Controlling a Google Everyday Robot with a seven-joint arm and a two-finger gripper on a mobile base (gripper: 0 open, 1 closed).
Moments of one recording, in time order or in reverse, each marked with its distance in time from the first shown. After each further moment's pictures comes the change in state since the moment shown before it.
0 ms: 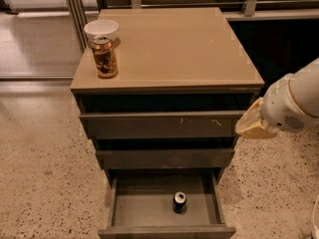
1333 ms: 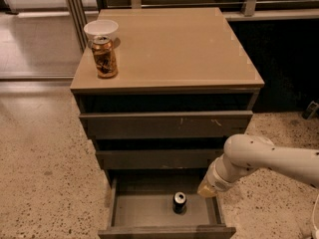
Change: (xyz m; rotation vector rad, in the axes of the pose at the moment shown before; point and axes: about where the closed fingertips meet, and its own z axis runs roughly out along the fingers) arm 0.102 0.060 0.331 -0.265 0.100 0.126
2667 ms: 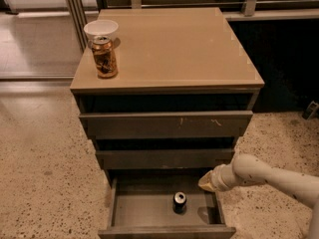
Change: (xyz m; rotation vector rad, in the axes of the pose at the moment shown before) arm 0.037 -0.112 0.121 0.127 -0.247 -0.031
